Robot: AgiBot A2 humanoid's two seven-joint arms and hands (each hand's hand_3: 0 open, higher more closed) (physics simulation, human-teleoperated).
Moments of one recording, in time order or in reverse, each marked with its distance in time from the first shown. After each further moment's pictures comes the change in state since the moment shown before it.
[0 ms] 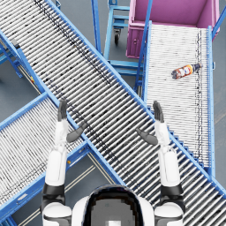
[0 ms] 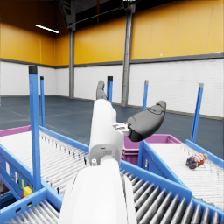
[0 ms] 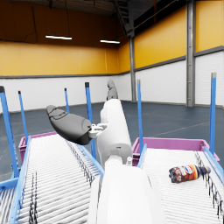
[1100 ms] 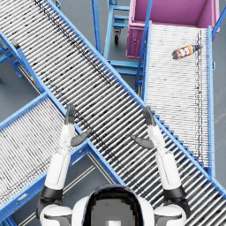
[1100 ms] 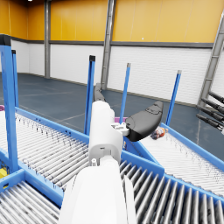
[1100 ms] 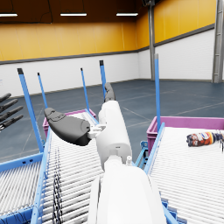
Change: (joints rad) left arm -0.060 -0.056 0.086 -0.016 -0.127 0.027 0.027; right arm -0.056 0.068 0.091 -0.006 -0.115 0.027 -0.027
